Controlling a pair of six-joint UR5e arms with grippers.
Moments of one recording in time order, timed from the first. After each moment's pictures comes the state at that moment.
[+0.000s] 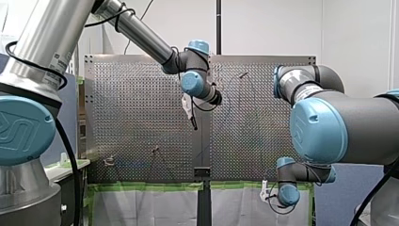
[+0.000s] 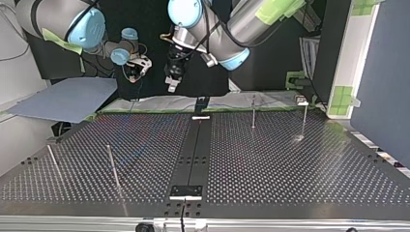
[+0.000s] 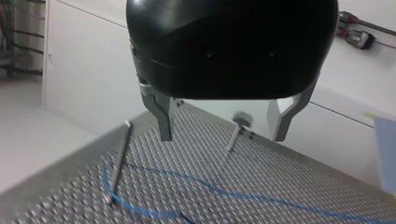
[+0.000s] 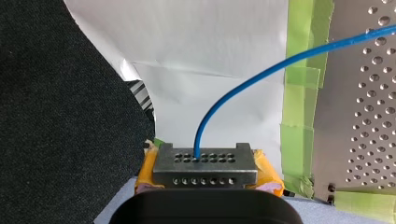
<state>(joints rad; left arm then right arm) -0.79 -1.91 -1.71 -2.78 -1.94 -2.06 1.75 -0.34 1.59 -0.74 1.60 1.66</state>
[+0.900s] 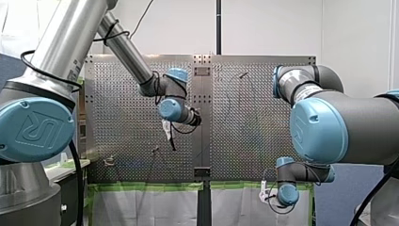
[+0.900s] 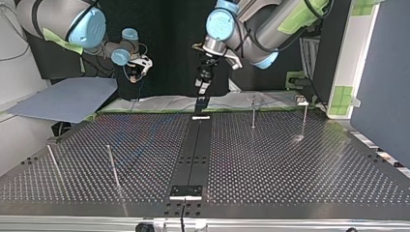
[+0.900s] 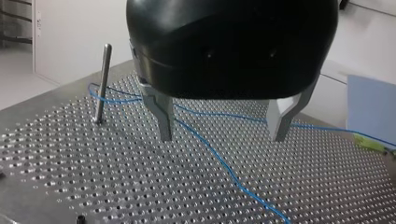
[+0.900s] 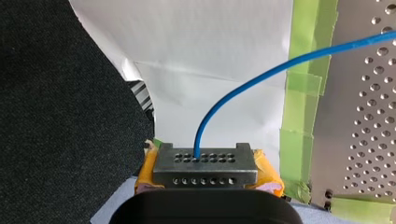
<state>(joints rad) -0.62 -1.93 -1.95 -2.54 -1.82 -2.03 1.75 -0.34 1.58 -0.73 1.60 1.63</state>
